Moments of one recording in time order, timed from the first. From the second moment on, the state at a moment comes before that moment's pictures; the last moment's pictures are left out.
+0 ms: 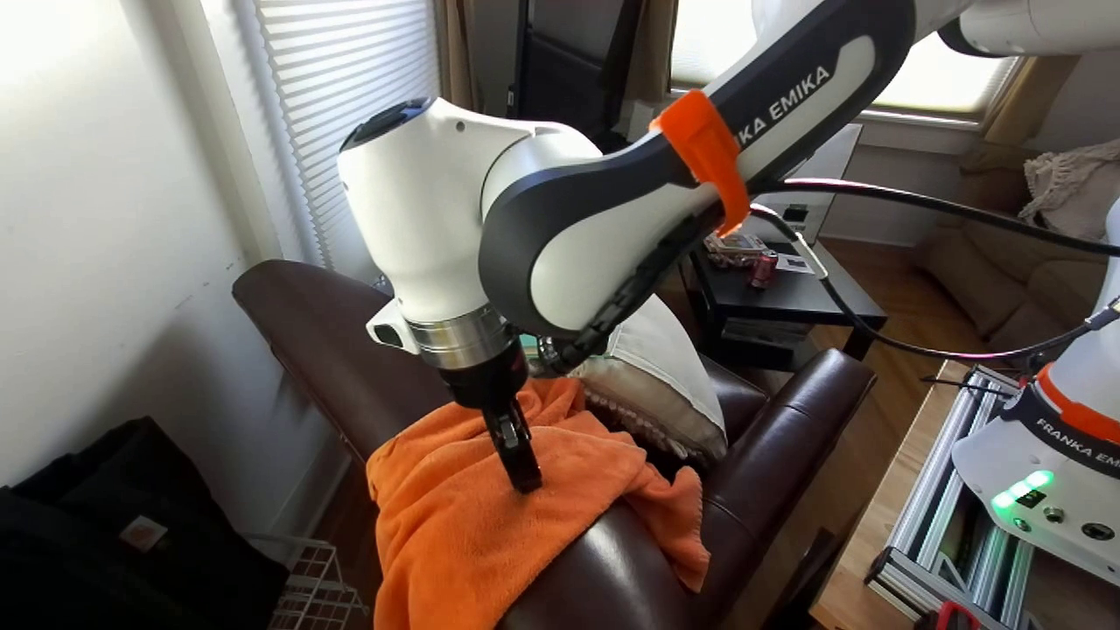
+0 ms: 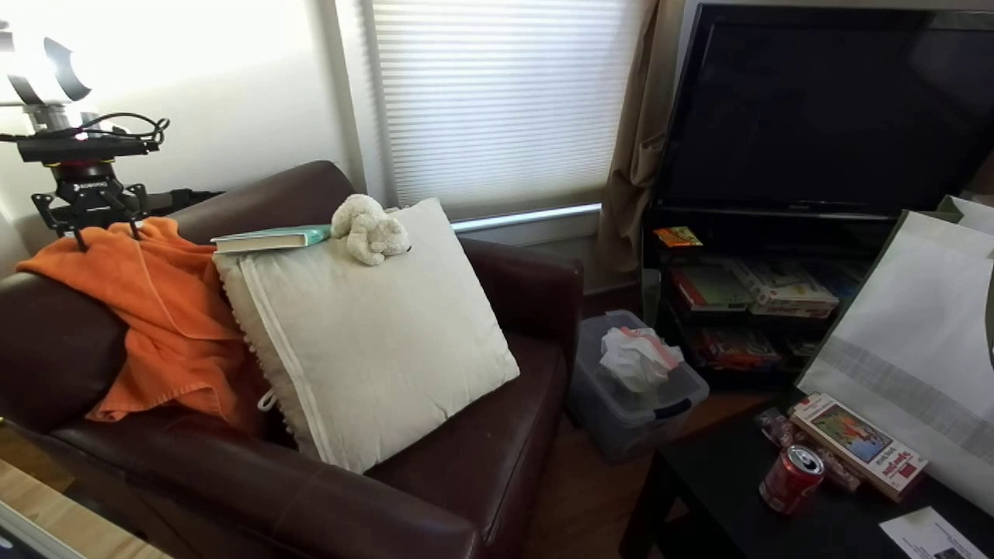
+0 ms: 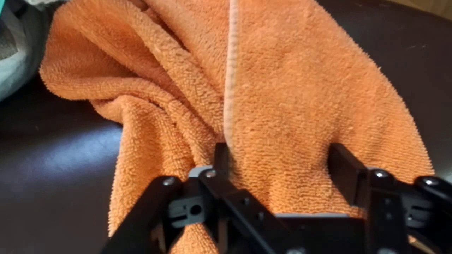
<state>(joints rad) 0.62 0.70 0.33 -1.53 -0.22 1.96 -0.18</state>
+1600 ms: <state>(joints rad) 0.57 0.35 0.34 -1.53 -0.16 1.84 -0.03</state>
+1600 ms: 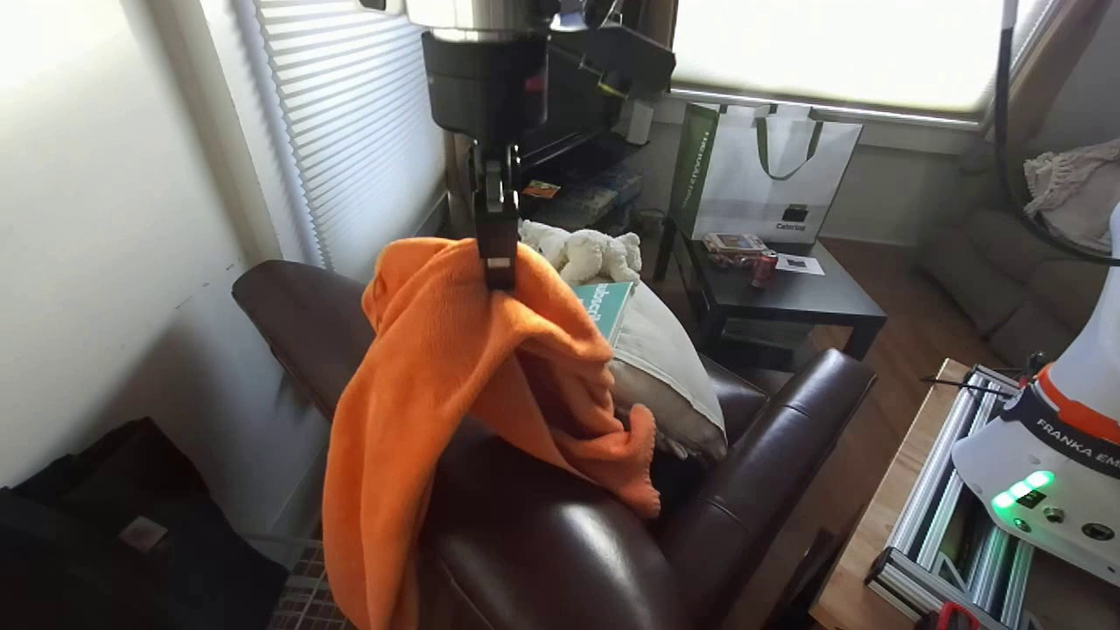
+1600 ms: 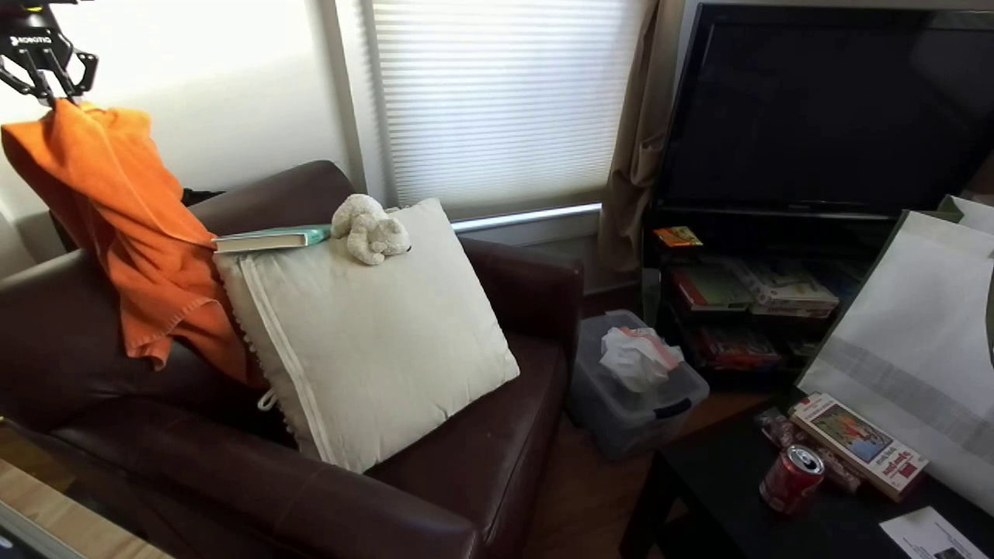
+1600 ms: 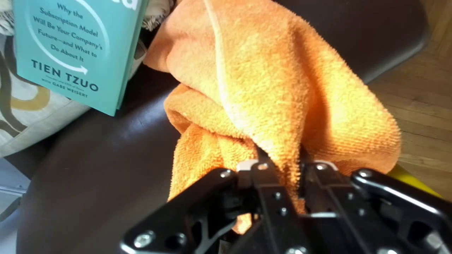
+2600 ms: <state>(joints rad) 0.51 0.07 0.33 -1.58 -0.21 1.88 0.15</state>
